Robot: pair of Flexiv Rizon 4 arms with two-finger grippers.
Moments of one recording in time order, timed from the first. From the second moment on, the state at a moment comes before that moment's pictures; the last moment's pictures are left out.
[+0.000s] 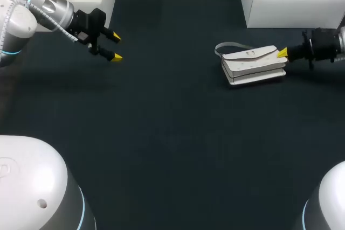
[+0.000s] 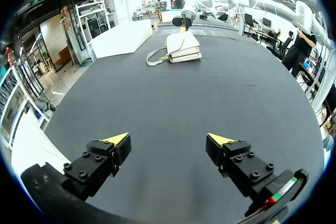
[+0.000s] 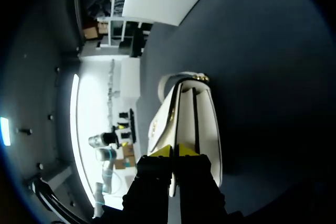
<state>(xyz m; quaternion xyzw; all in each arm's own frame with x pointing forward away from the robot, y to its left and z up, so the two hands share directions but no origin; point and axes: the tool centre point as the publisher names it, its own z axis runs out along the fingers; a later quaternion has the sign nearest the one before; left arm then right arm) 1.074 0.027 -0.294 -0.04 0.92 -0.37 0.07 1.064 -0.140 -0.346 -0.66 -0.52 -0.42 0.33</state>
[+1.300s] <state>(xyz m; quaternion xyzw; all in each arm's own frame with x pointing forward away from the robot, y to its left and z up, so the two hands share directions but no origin) 1.074 0.027 -0.294 -0.04 0.92 -0.37 0.07 1.038 -0.039 -0.347 -0.70 -0.43 -0.53 0.24</state>
